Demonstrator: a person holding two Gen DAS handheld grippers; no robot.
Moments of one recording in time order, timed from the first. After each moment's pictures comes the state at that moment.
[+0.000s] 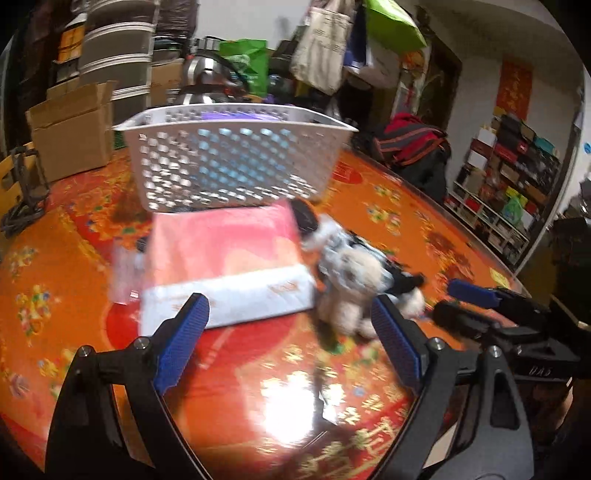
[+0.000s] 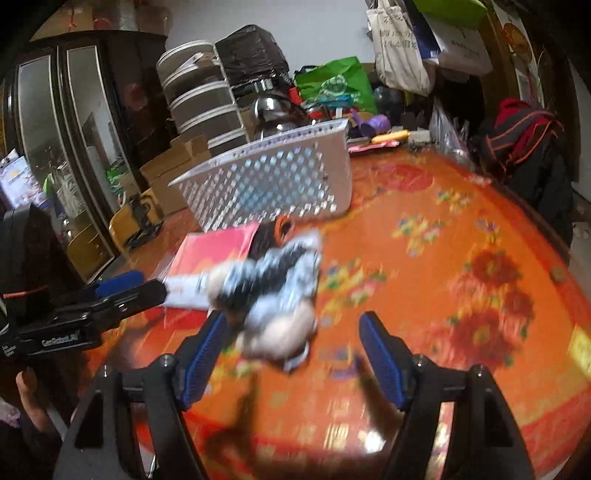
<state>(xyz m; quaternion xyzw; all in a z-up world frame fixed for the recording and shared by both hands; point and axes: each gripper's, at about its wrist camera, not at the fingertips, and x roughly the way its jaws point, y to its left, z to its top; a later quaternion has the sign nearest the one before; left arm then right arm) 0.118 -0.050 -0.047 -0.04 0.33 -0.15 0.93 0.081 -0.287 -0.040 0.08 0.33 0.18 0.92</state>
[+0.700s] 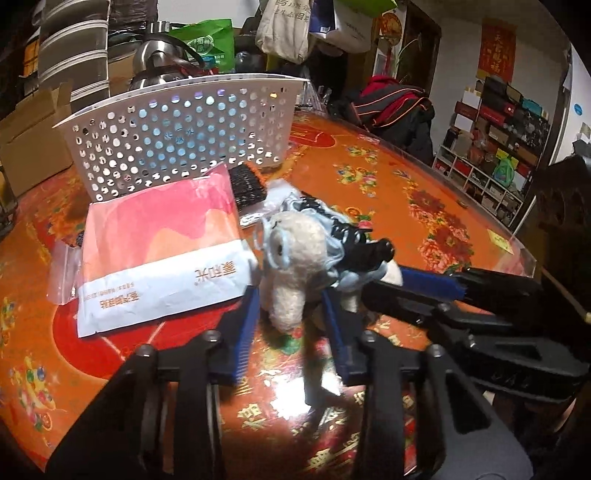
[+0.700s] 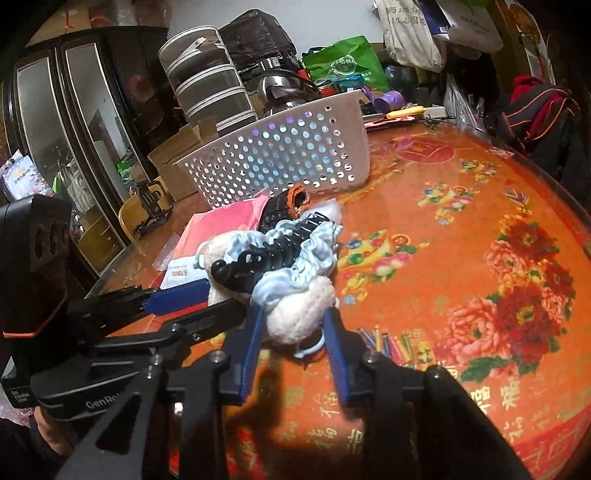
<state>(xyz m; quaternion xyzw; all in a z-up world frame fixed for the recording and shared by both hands) 0.125 -0.116 -0.080 0.02 0.37 -0.19 0.91 0.100 -0.276 -0.063 0.09 0.36 0.20 0.91</state>
